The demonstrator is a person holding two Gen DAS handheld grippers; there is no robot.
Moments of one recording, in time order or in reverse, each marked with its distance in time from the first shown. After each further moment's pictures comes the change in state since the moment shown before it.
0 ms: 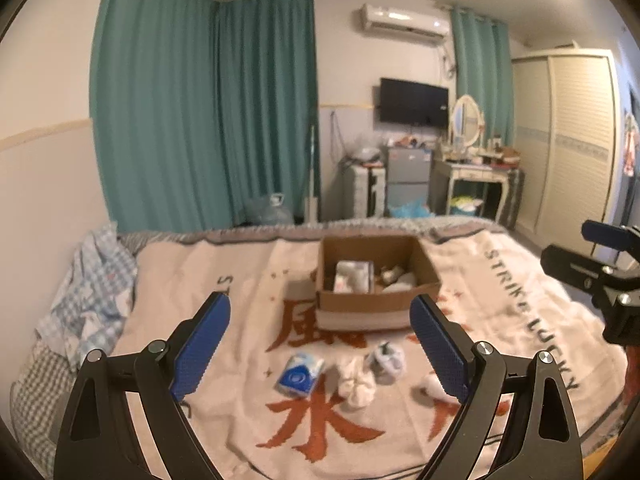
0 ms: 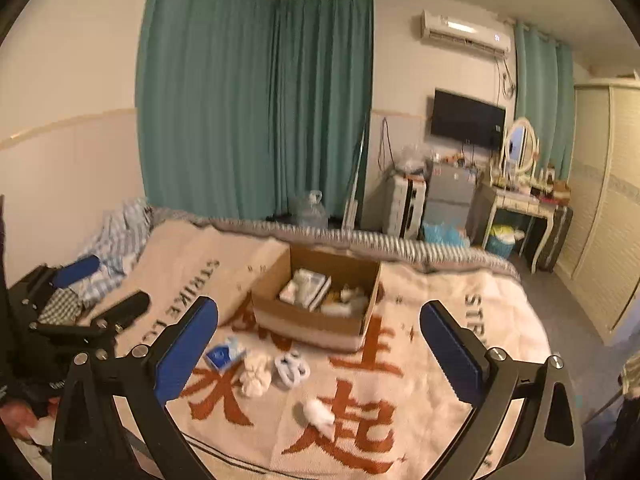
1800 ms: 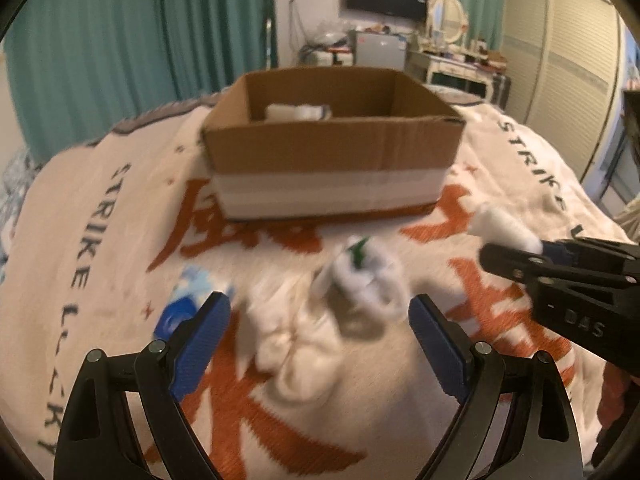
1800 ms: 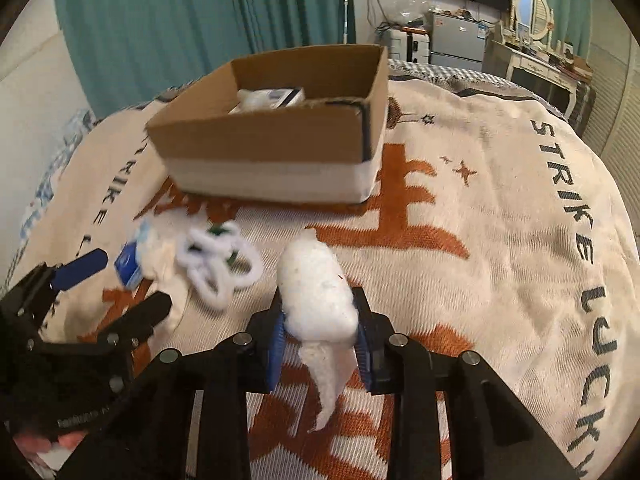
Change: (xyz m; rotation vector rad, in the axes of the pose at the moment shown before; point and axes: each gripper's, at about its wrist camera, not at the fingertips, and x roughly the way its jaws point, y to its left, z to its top) left arm 0.188 -0.062 -0.098 0.065 0.361 -0.133; right arm 0.230 -0.047 -0.127 0.163 0.441 0.044
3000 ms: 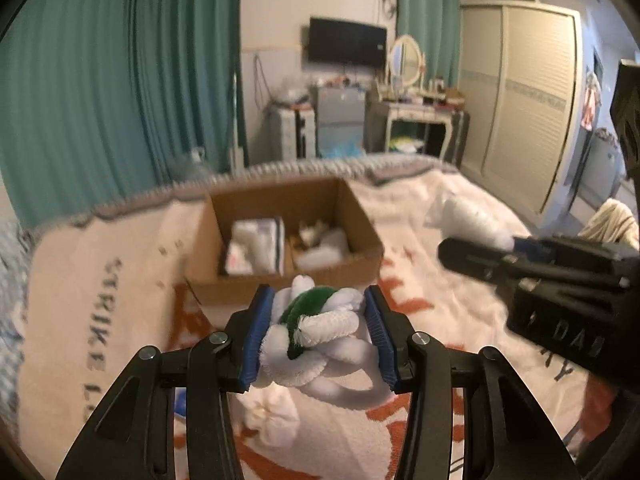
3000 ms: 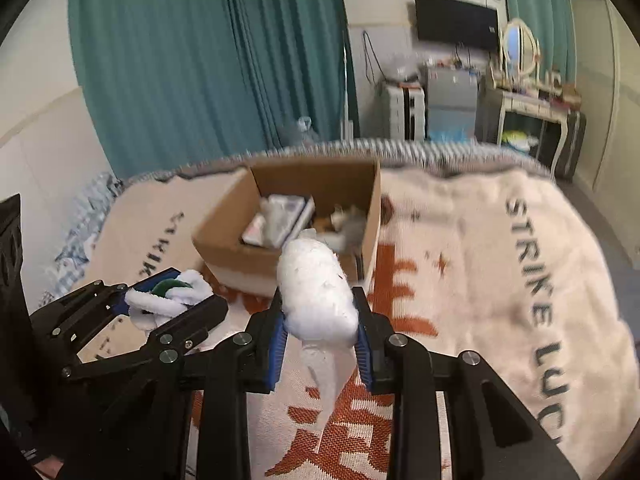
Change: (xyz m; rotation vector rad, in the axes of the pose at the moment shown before) left arm -0.093 -0.018 0.071 0.077 -0.193 -0.093; right arm -0.122 0.013 0.056 -0.004 -0.236 0.025
